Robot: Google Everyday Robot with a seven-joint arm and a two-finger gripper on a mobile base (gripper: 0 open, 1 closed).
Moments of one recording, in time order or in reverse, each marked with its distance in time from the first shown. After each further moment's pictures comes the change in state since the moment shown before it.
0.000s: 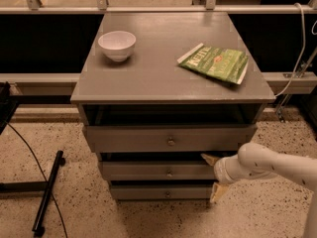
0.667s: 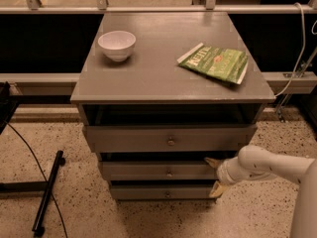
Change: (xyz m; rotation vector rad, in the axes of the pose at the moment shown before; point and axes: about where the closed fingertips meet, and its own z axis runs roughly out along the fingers) arm 0.032 0.002 0.016 0.002 0.054 0.041
